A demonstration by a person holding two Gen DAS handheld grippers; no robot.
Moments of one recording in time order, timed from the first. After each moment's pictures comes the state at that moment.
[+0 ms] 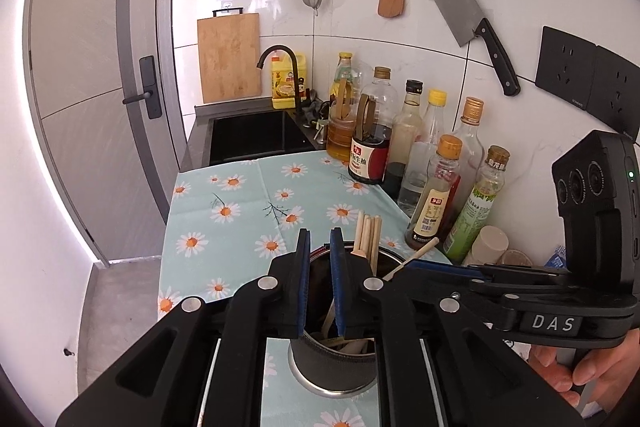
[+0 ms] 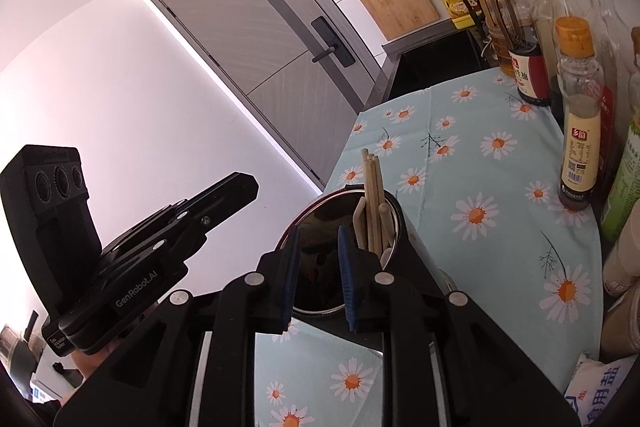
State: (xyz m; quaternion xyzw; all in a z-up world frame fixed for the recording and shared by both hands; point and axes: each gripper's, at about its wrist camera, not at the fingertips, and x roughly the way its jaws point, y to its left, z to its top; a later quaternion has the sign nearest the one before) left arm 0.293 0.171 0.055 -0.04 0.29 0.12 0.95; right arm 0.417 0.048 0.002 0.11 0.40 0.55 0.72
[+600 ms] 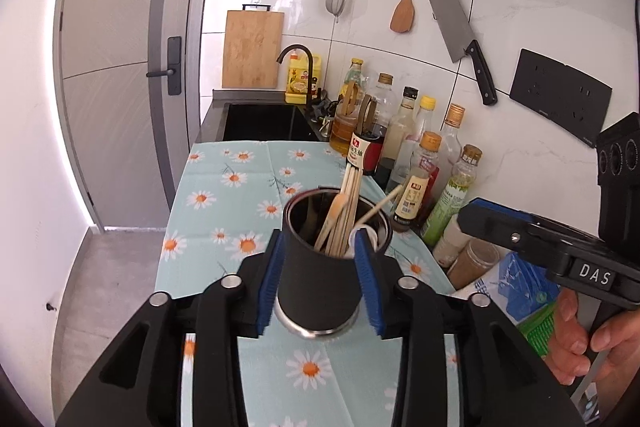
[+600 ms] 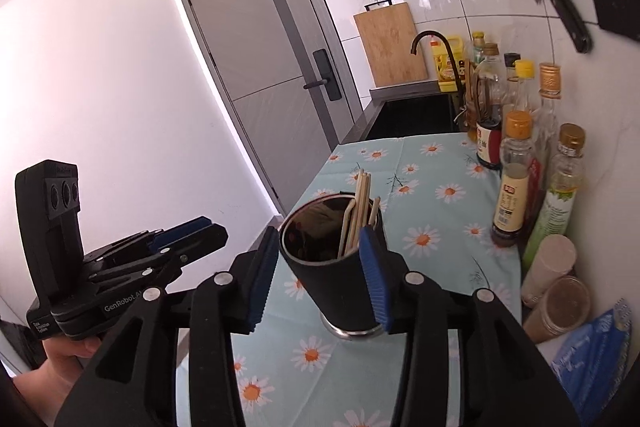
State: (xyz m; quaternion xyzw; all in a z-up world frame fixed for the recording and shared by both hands) left arm 0.206 0.141 0.053 -0.11 0.27 0.14 0.95; right arm 0.346 -0.018 0.050 0.02 0.31 0.53 0.79
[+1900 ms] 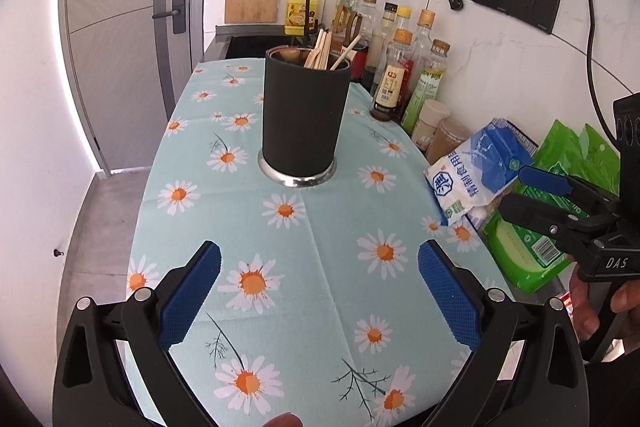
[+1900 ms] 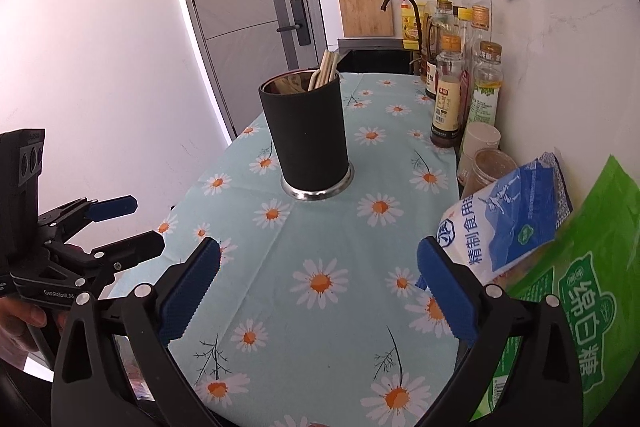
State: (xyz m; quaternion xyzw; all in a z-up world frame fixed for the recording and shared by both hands) left arm 0.108 0.062 -0.011 -0.12 0.37 0.14 0.91; right arm 0.258 -0.114 -0.013 -0.07 0.36 0.47 0.80
